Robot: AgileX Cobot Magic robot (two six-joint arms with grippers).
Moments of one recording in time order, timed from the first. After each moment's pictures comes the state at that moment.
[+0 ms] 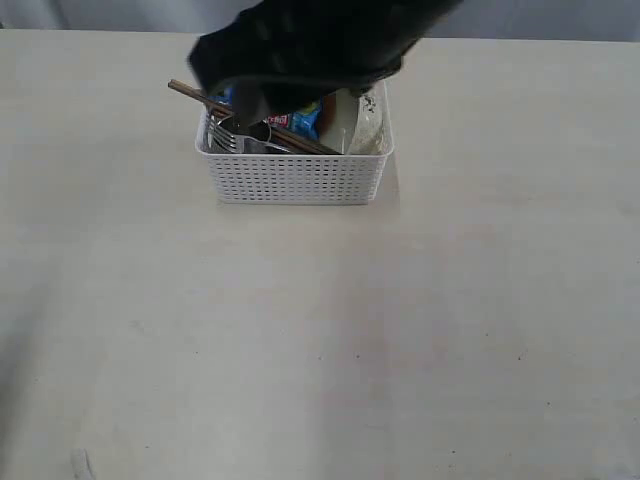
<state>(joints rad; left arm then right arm) -0.13 0.00 0.00 0.03 0.33 -0.02 0.85 1.53 -1.39 0.11 0.90 0.10</state>
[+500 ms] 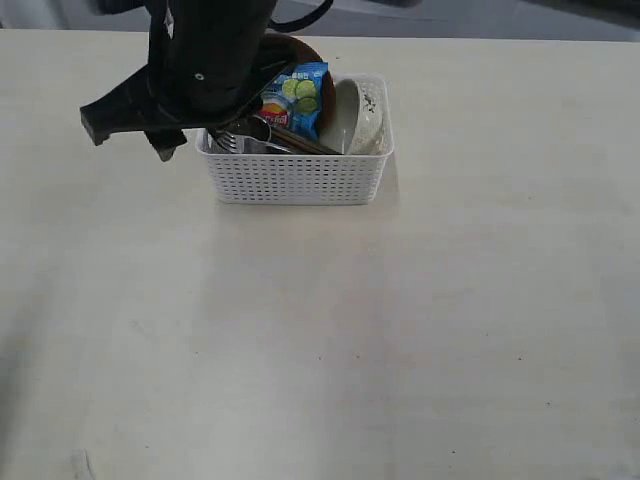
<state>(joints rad) -0.13 0.00 0.00 0.03 0.33 -0.02 0.91 2.00 -1.77 -0.02 0.95 0.23</state>
